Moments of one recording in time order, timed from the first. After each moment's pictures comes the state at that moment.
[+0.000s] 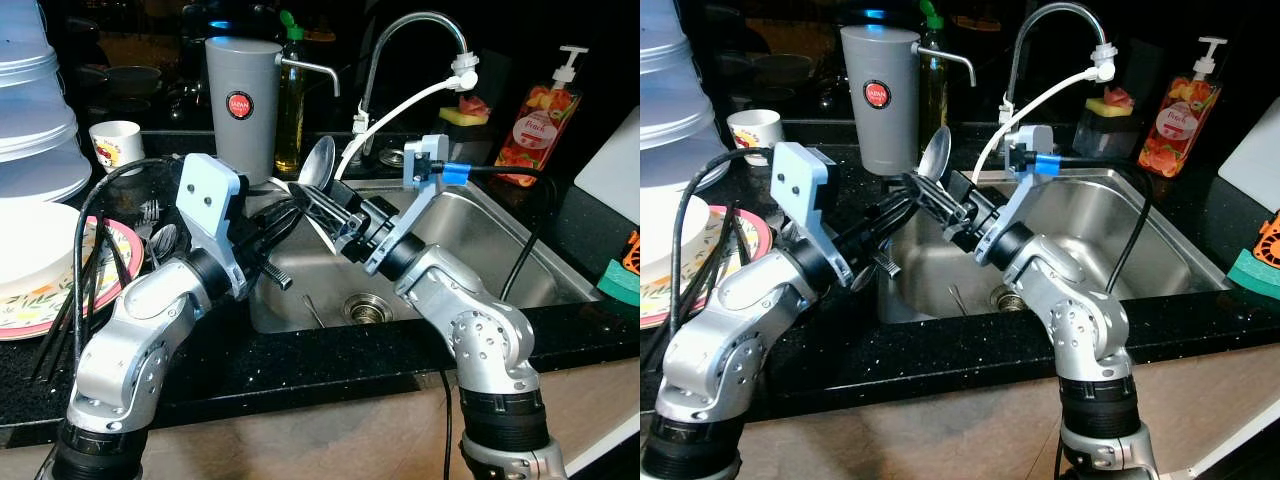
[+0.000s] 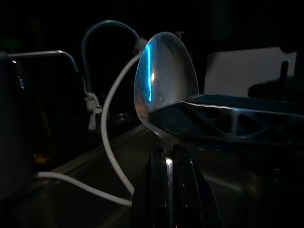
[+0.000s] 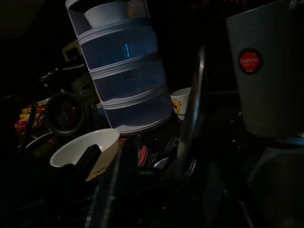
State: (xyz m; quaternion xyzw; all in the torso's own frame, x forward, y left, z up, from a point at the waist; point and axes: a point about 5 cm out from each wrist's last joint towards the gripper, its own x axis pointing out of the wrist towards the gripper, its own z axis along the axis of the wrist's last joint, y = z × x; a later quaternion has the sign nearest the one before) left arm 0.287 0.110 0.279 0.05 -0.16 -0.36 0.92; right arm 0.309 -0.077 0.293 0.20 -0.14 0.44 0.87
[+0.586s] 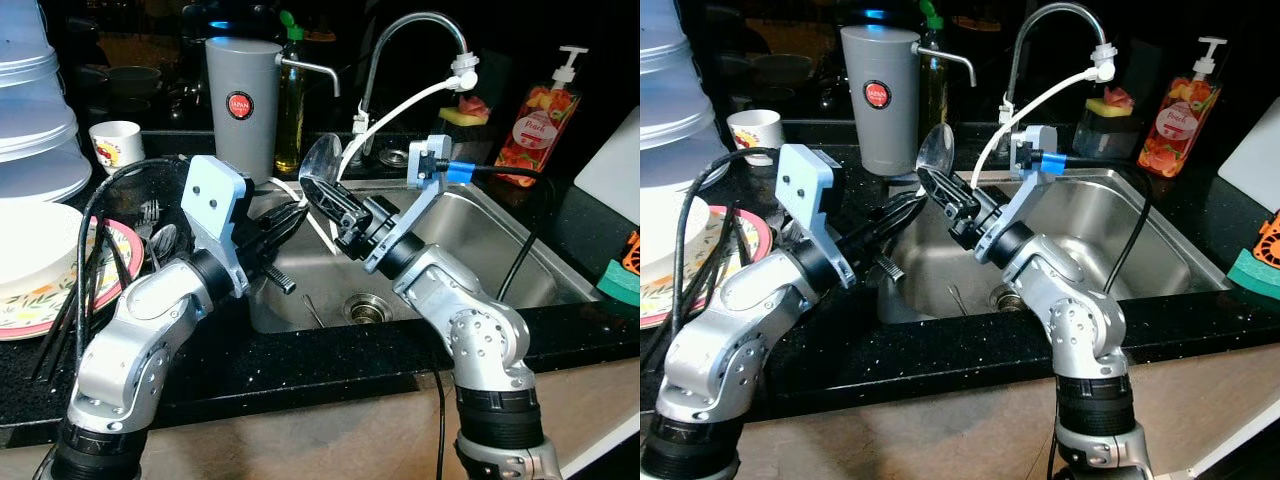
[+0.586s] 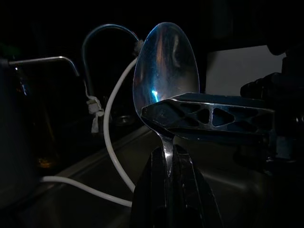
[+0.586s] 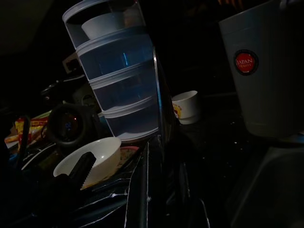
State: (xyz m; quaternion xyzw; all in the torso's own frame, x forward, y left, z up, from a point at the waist) left arm 0.286 0.112 0.281 0.06 -0.17 -0.36 0.91; right arm 0.314 -0.078 0.293 0.23 -0.13 0.42 0.87
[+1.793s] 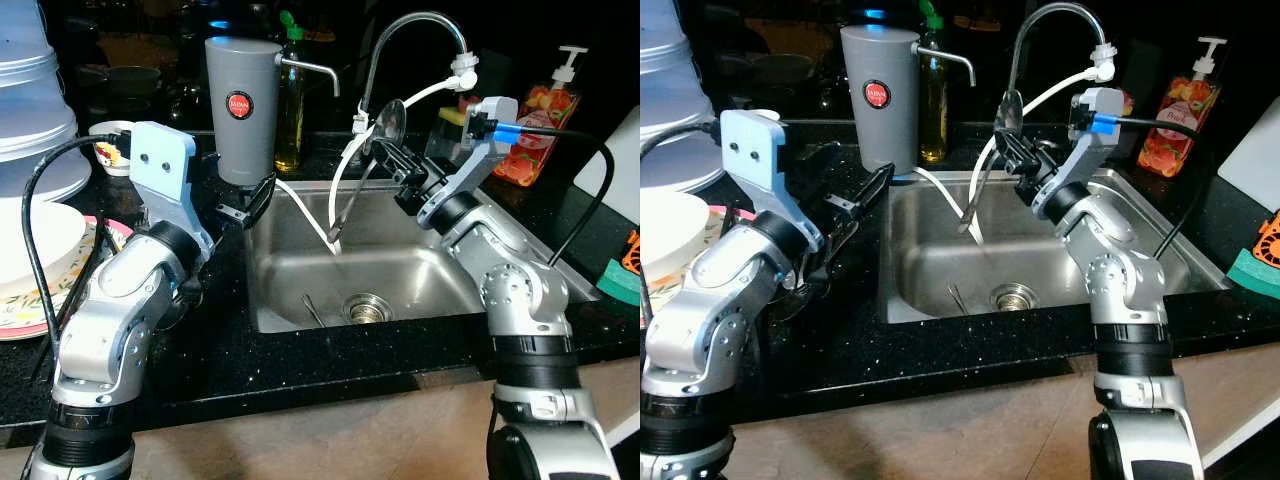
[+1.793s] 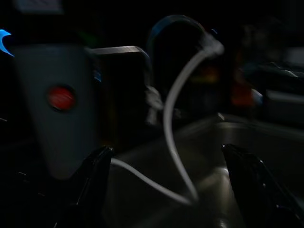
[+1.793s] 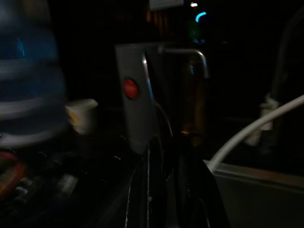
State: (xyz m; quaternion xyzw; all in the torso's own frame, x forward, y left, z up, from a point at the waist) left arm 0.305 0.143 0.290 0.05 -0.16 -0.24 0.96; right arm 0.368 -0.142 0.313 0.07 -0.19 0.27 0.94
